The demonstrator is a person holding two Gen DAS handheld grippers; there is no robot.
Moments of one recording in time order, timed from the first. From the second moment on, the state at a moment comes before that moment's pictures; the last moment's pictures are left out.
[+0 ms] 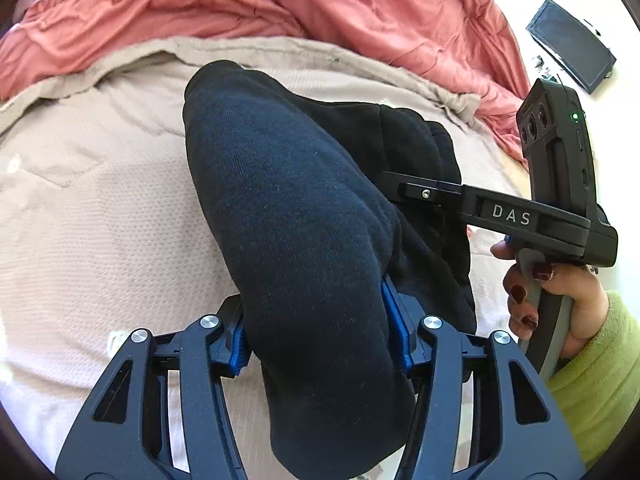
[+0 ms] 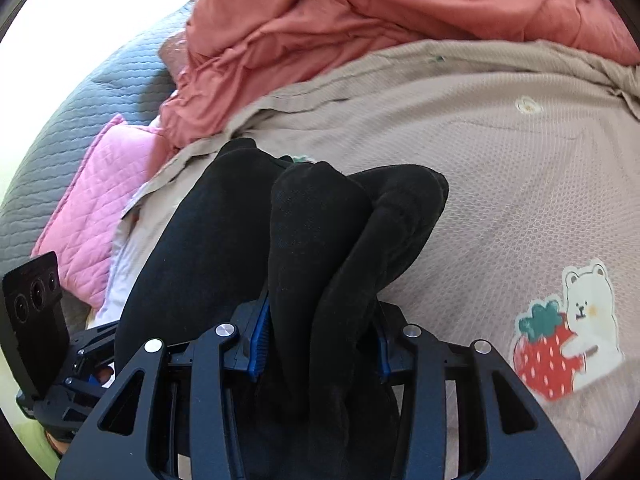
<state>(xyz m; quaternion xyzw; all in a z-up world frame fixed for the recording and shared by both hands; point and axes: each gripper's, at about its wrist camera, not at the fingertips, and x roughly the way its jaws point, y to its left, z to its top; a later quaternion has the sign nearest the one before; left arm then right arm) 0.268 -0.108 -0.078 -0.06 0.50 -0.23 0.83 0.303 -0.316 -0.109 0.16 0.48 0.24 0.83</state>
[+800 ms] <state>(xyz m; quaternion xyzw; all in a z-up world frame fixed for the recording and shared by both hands) 0.210 -0.079 -0.109 -0.06 0.52 -0.21 0.83 0.248 -0.279 -0.133 0.13 0.50 0.20 0.83</state>
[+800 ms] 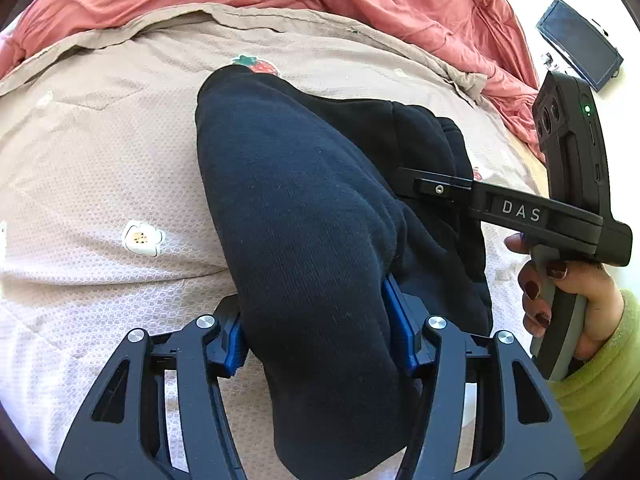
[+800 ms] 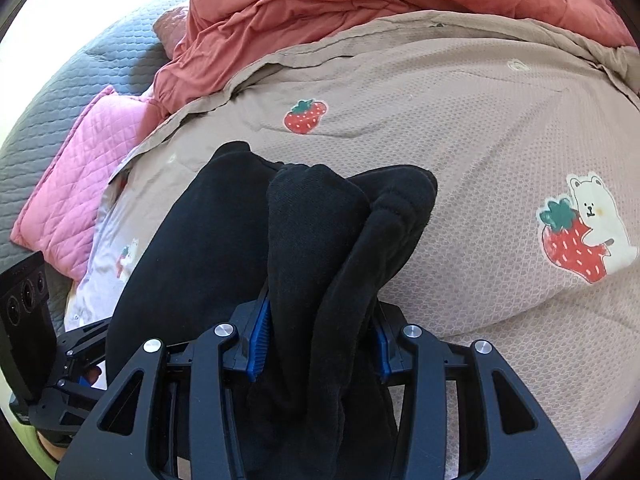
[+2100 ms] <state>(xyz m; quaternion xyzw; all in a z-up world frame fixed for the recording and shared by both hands) 0.150 -0.043 -0.027 -0.03 0.42 -0.12 0.90 0.167 -0.313 -0.032 0.09 0.38 0.12 0.91</state>
